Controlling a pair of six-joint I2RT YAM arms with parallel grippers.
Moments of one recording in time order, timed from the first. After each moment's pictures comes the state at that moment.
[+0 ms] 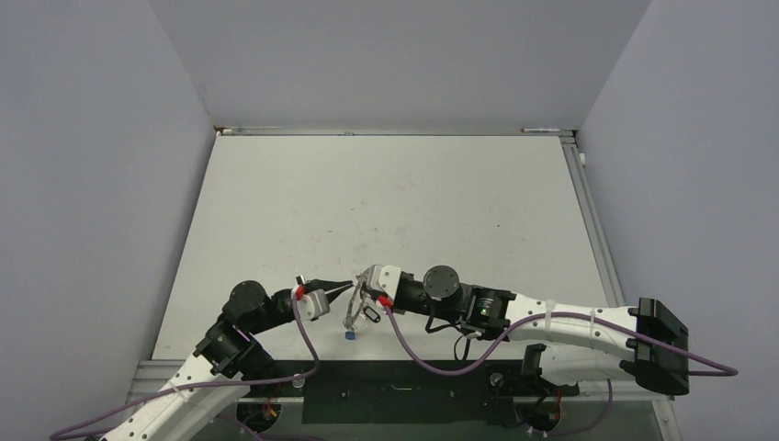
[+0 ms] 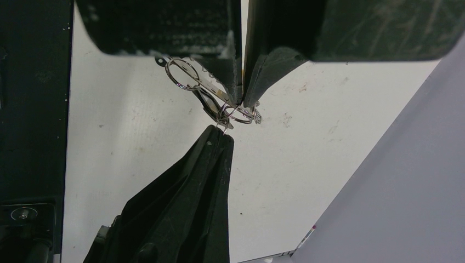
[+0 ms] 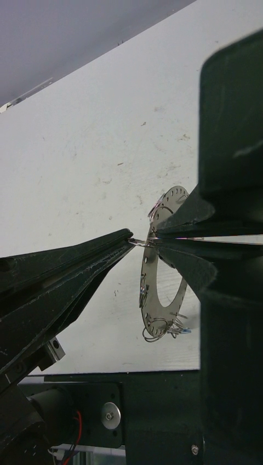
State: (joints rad) left arm -0.69 0.32 0.29 0.00 0.48 0.37; right arm 1.23 1.14 0.69 0.23 -0.03 -0.33
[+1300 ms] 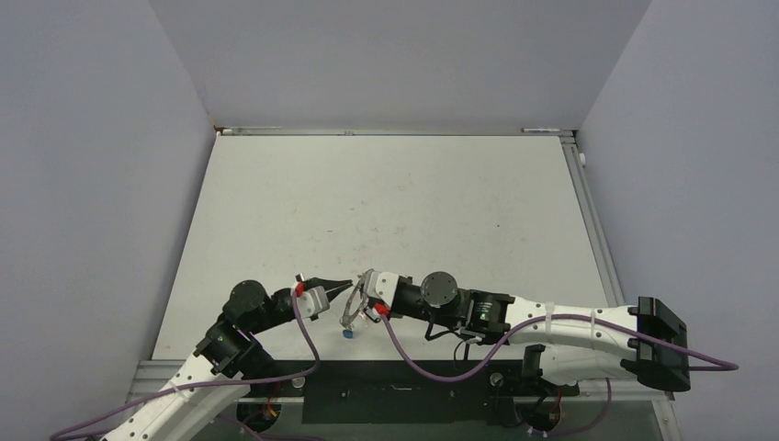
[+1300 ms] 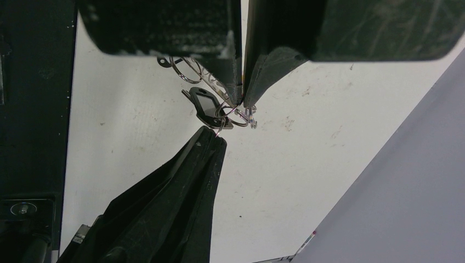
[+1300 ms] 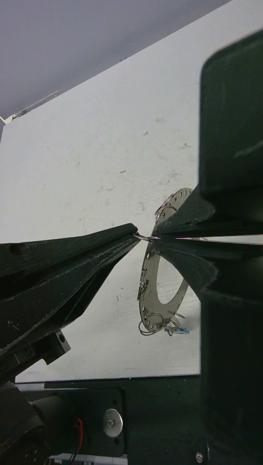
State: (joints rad) left arm -0.68 0.33 0.29 0.00 0.47 0.34; right arm 1.28 1.14 0.70 0.23 0.05 -0.36
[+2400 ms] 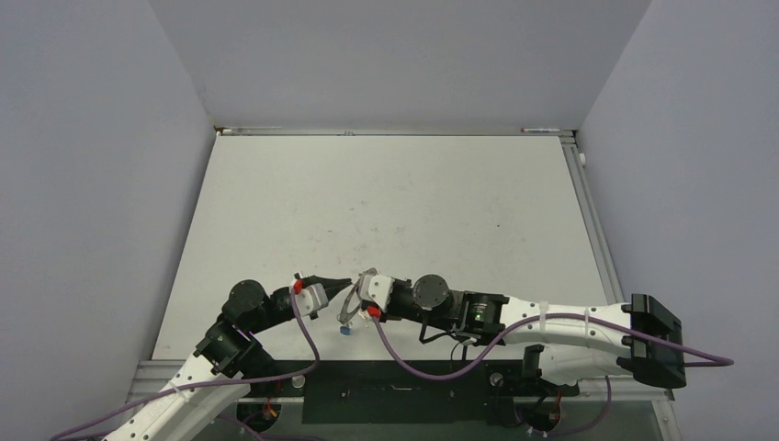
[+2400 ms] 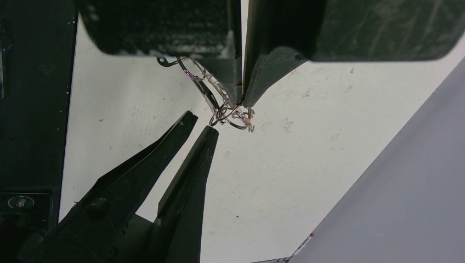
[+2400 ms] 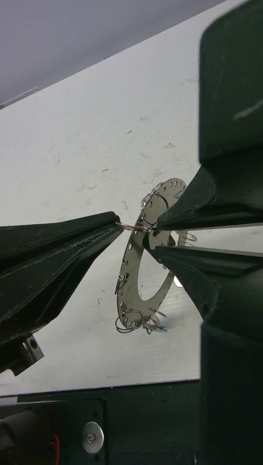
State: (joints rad) left arm -0.67 0.33 0.29 0.00 0.46 0.31; right arm 1.30 1.18 0.72 0.17 0.11 -0.37
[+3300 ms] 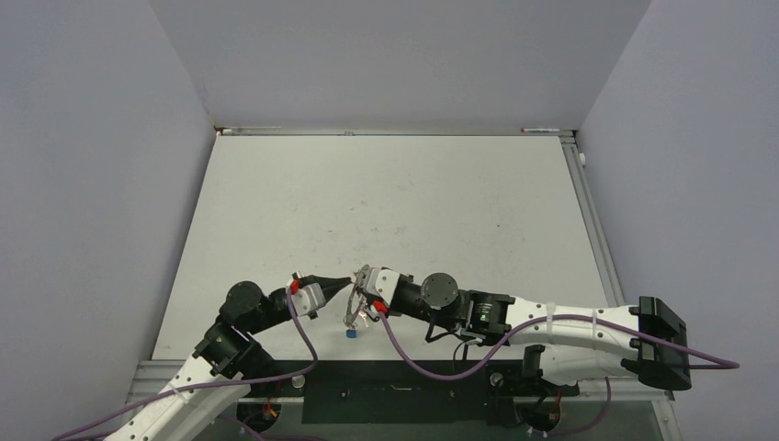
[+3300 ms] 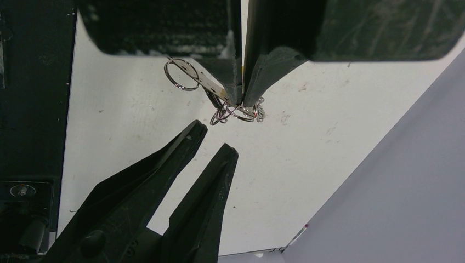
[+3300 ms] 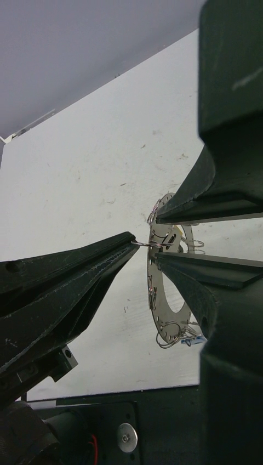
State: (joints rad) left arm -0.67 0.31 0.29 0.03 0.46 0.29; right arm 1.30 1.14 0.71 0.24 0.13 -0.35
